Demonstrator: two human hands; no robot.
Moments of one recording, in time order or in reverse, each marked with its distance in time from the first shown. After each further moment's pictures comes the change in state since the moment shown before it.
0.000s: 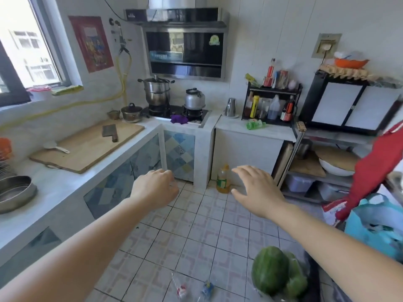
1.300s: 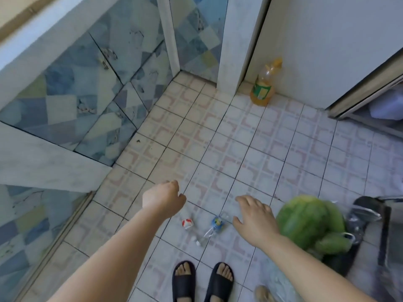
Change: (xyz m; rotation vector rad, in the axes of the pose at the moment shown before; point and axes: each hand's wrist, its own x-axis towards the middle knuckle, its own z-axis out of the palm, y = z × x) left_hand 0.172 -0.057 0.466 -0.049 -0.759 -0.353; right_hand 0.143 0.133 0.476 0.139 -0.795 0.147
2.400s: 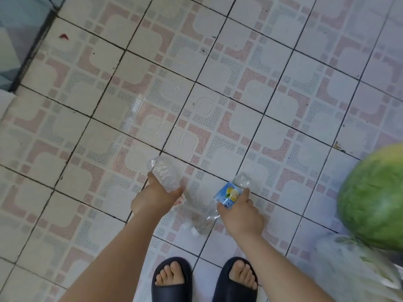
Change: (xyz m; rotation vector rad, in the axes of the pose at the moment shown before) left_hand 0.238 -0.051 0.449 -0.199 -0.285 -0.408; right_hand 0.239 0.078 0.436 0.256 -0.183 0.604
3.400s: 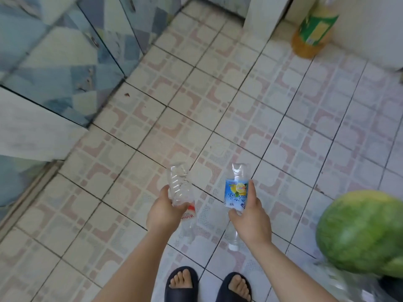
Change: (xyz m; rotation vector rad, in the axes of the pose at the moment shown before) left_hand -0.121 -0.029 -0.122 -0.589 0.097 0.084; right_hand -0.114 -0.046 -0.131 0.208 0.198 -0.326
